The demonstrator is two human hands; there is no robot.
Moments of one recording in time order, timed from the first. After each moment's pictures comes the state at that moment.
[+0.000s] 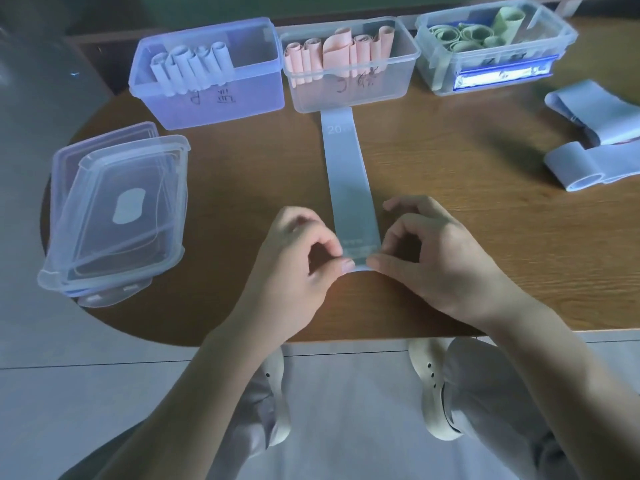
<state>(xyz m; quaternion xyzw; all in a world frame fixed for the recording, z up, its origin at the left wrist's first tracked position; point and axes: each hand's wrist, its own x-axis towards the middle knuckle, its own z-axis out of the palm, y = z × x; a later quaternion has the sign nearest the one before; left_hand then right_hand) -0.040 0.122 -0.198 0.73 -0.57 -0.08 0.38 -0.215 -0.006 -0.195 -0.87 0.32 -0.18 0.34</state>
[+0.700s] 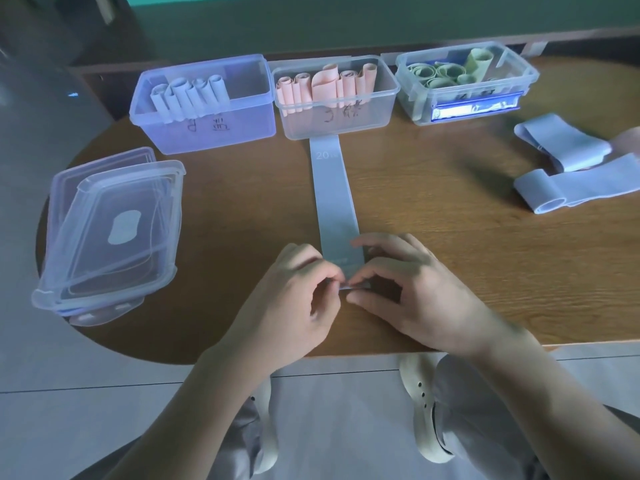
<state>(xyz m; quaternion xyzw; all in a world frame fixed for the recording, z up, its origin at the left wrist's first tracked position) -0.048 0.125 -0.199 0.68 -0.66 -0.04 0.33 -0.226 -0.003 -0.204 -0.93 0.18 -0.20 0.26</state>
